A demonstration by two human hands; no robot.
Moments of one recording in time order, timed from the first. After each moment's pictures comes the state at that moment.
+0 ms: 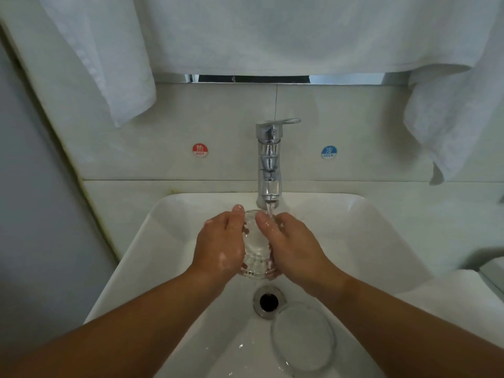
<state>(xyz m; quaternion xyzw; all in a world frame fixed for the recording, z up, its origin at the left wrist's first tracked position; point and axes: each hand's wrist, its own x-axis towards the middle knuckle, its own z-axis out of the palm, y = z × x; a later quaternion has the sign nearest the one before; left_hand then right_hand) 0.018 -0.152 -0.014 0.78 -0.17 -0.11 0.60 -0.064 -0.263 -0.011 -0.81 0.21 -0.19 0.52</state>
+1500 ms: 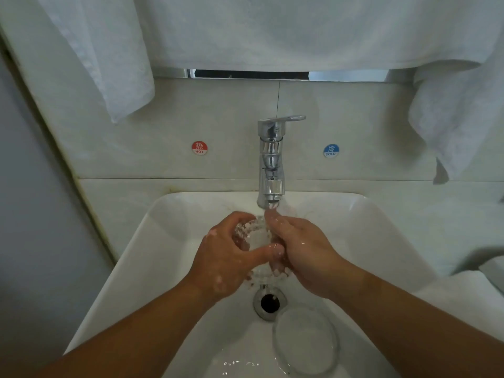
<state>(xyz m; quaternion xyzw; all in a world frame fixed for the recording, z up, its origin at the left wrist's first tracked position) 0.016 -0.135 -0.018 0.76 -0.31 -0.13 0.56 -0.067 -0.264 -0.003 -0.68 0.21 -0.12 0.69</state>
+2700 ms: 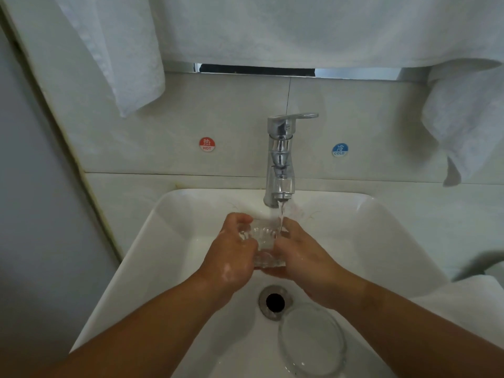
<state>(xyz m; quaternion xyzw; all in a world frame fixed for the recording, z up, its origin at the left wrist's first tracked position) 0.017 -0.142 -0.025 0.76 -0.19 -0.22 0.59 -0.063 -0.257 -0.018 -0.73 0.24 -0.07 0.64</state>
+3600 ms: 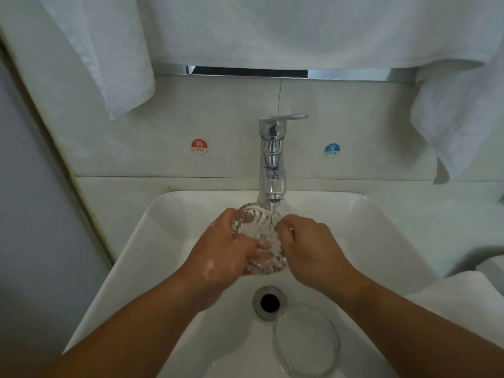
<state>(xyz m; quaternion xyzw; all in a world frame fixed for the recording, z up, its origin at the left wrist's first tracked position) 0.015 -0.135 -0.005 0.71 -0.20 -0.26 0.62 -0.071 -0.272 -0.004 -0.92 0.24 -0.13 0.29</state>
